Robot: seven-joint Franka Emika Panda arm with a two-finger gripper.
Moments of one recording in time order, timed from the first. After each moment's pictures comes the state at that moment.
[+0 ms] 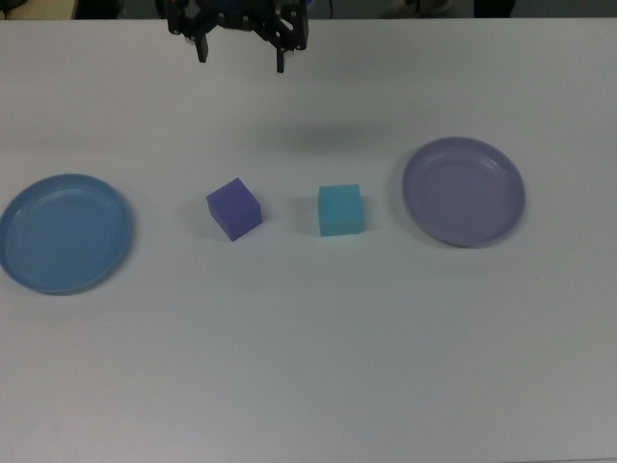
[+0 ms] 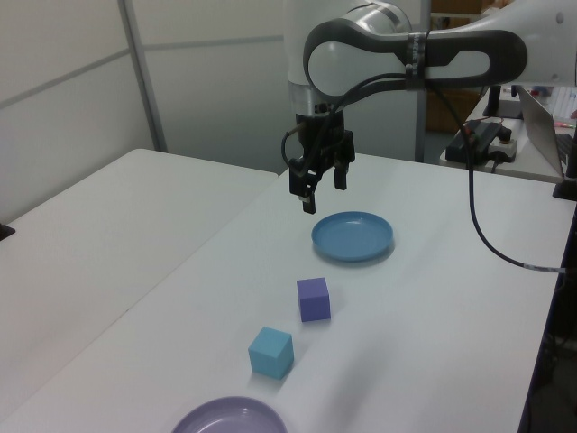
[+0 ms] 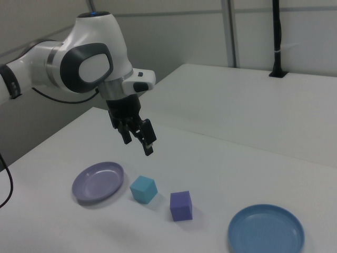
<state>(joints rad) 0.03 0.04 0.04 -1.60 -0.02 1.65 0.15</state>
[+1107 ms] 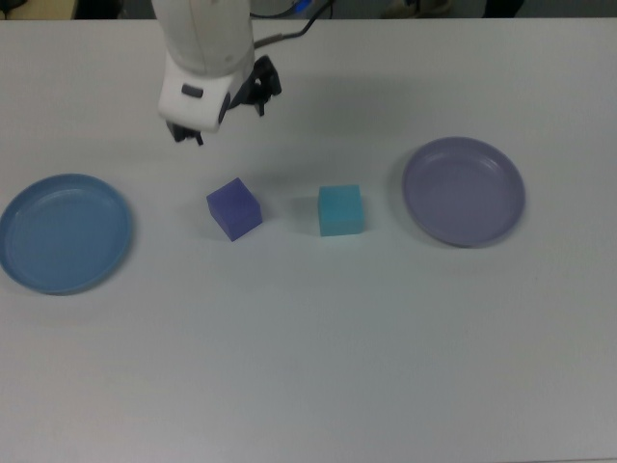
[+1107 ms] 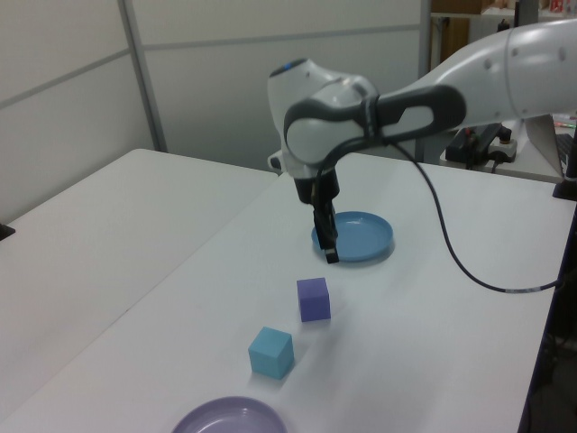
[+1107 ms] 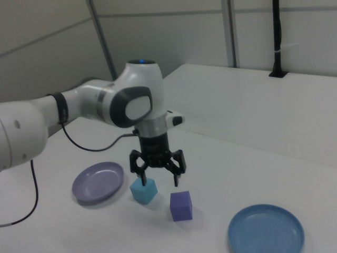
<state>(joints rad) -0.01 0.23 0.03 -1.66 -0.05 1.72 -0.53</state>
